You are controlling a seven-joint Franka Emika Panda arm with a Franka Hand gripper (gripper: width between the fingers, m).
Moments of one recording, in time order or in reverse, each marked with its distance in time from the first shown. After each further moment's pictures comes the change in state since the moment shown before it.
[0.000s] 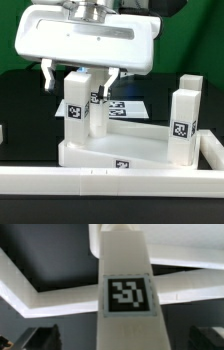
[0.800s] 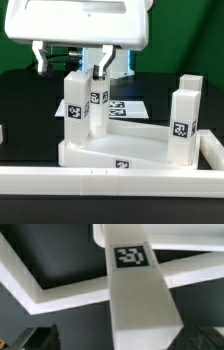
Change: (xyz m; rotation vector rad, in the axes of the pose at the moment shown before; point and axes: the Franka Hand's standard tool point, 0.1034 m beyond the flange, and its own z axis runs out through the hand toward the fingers) arm 0.018 0.008 -0.019 0.045 -0.090 0.040
